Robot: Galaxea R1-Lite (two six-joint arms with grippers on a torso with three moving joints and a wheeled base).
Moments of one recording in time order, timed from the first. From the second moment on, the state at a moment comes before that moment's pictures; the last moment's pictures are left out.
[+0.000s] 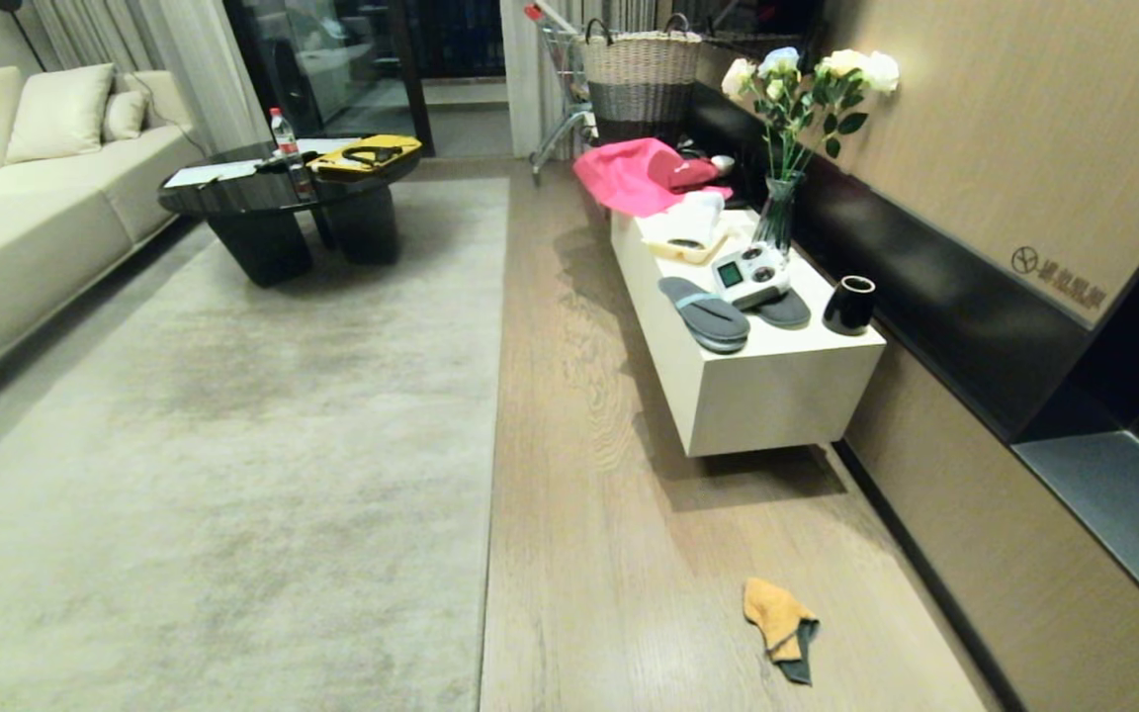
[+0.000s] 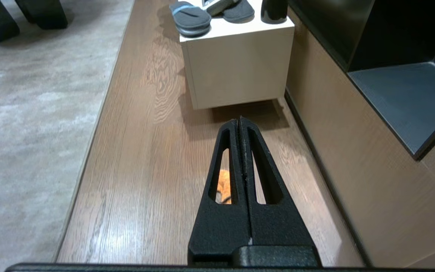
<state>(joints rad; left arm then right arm) 0.00 0.00 0.00 0.00 -0.01 0.00 0.00 0.00 0.00 -0.01 -0.02 0.05</state>
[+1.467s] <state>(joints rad) 0.00 0.00 0.00 0.00 -0.01 0.00 0.00 0.00 0.00 -0.02 -0.02 0.05</state>
